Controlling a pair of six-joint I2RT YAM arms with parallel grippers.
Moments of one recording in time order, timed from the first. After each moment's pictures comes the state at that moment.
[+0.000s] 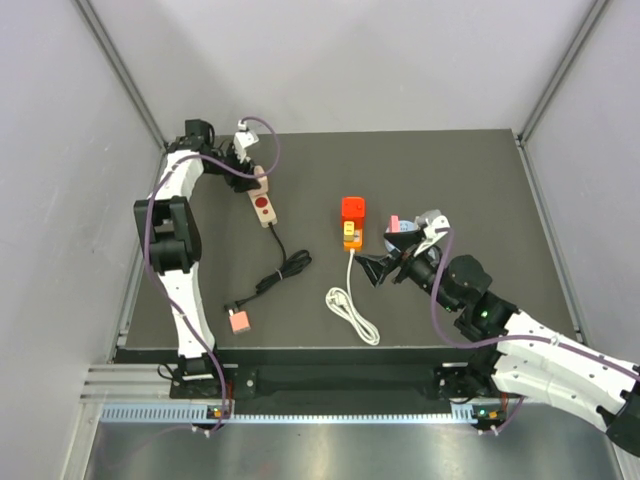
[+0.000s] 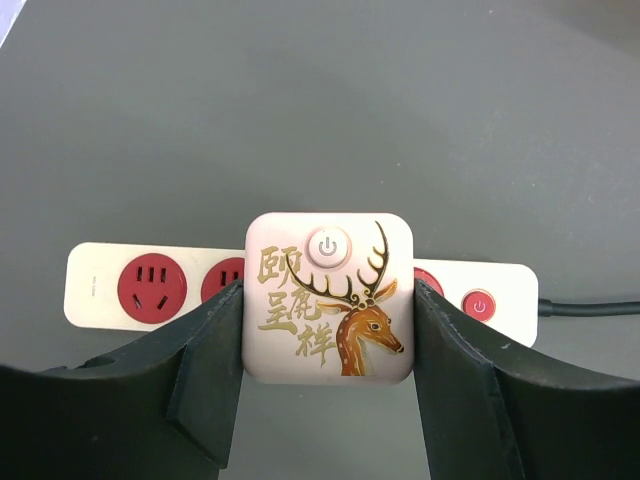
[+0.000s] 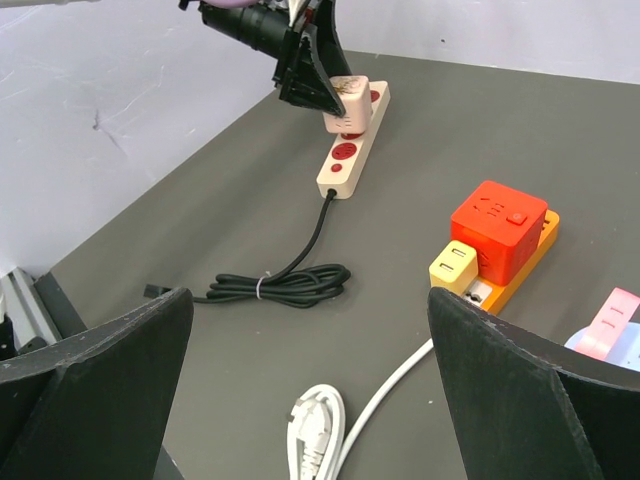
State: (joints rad) left arm 0.08 2.25 1.96 -0.74 0.82 0.96; right arm 0.86 0.75 0.47 0.33 0.10 0.27
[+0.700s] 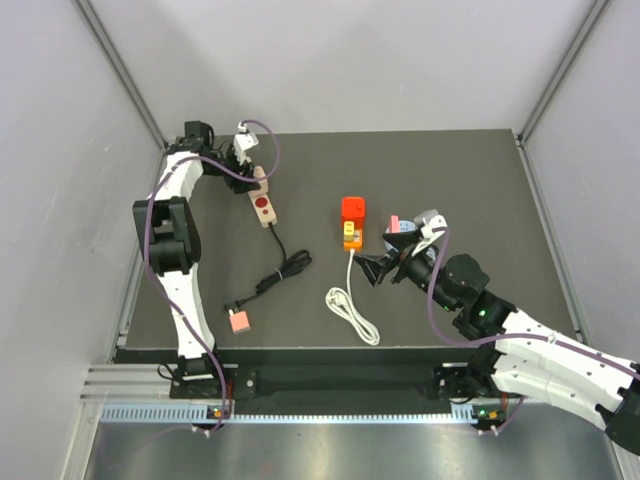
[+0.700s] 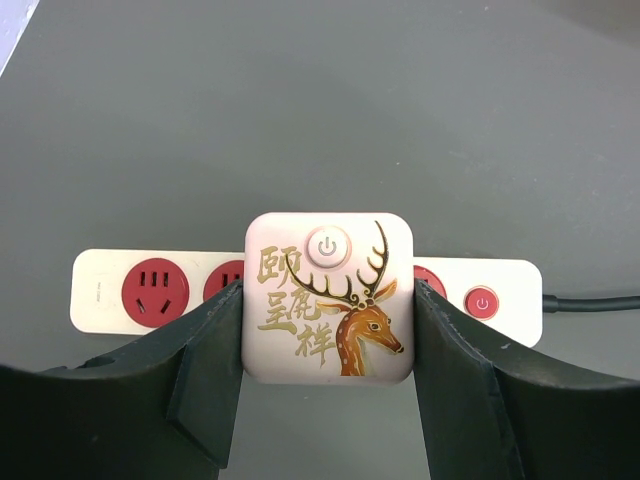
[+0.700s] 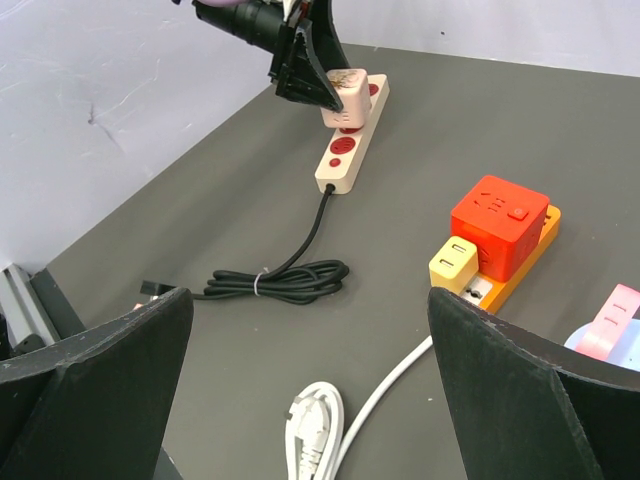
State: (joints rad) left arm 0.09 2.24 1.92 -0.72 0.83 1.00; right arm 0.86 0.77 0.47 0.34 0.10 0.27
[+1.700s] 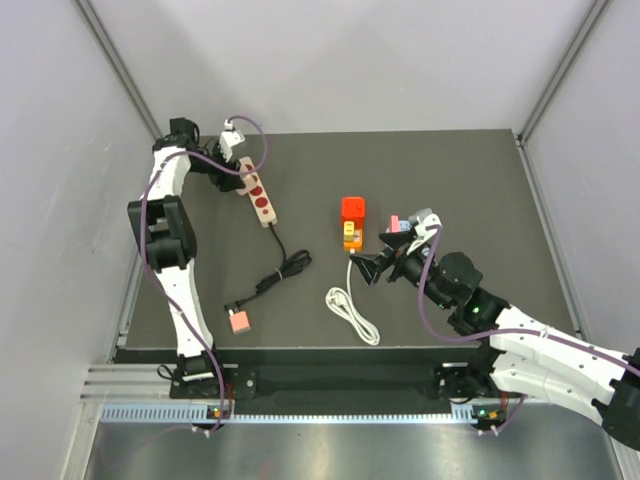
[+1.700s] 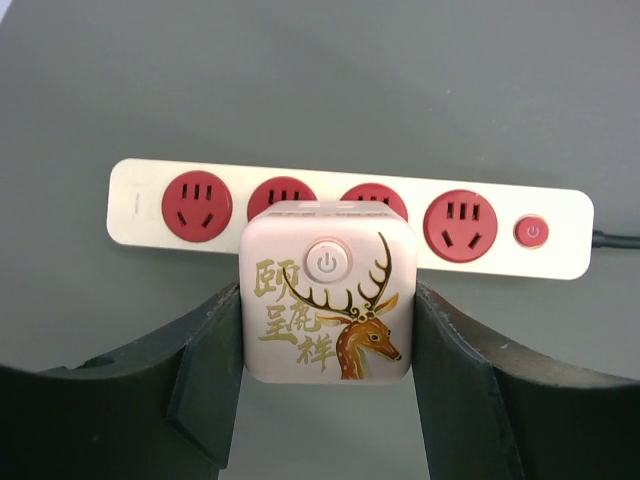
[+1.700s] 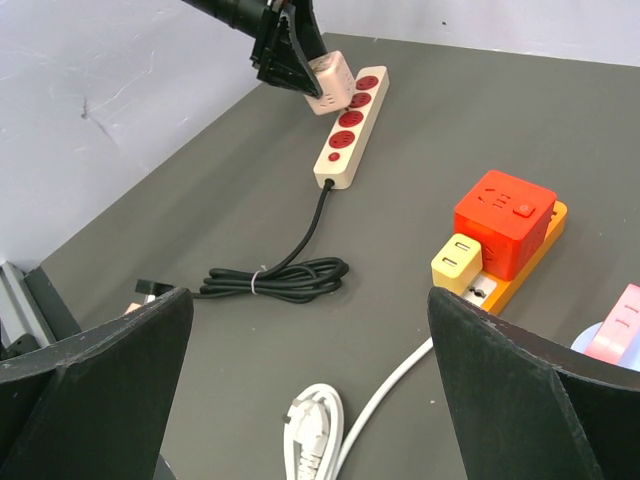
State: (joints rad) left arm 0.16 2.31 2.08 -0.88 0.82 1.04; right arm 0.86 0.83 0.47 0.38 0.10 0.28
